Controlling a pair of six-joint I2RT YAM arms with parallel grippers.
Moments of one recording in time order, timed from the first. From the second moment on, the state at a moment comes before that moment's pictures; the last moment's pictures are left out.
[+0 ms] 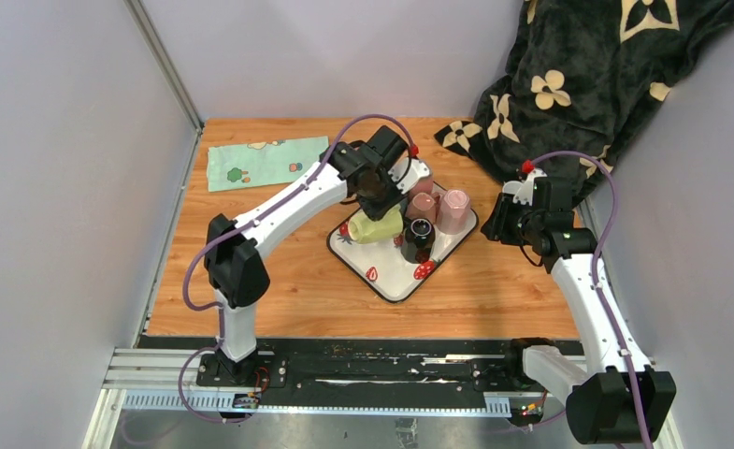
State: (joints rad) left arm -0.77 1.92 1.88 -1.04 0.06 0.29; right arm 0.05 1.00 0.89 -0.62 -0.24 0.20
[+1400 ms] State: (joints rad) left arm -0.77 1.06 0.74 0.05 0.03 0.37; right arm 0.12 1.09 0.98 -0.58 -0.46 0.80
